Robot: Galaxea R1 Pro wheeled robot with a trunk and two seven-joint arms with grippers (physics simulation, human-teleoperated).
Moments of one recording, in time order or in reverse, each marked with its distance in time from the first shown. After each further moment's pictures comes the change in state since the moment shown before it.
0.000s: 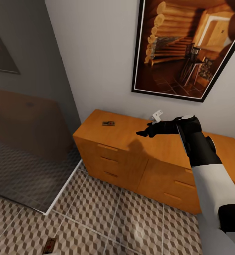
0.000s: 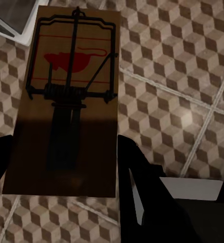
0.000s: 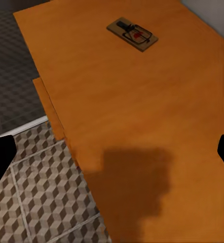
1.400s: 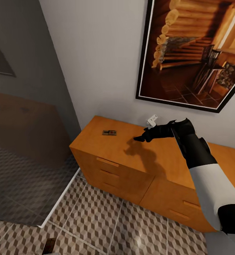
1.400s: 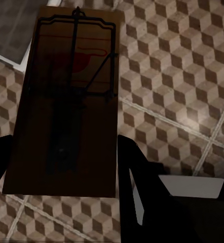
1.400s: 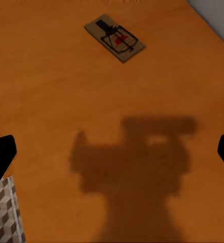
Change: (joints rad) left arm 0.000 0.002 0.000 0.000 0.000 0.000 0.000; right arm 0.002 -0.002 0.075 0.051 0.000 -0.002 0.002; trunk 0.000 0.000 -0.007
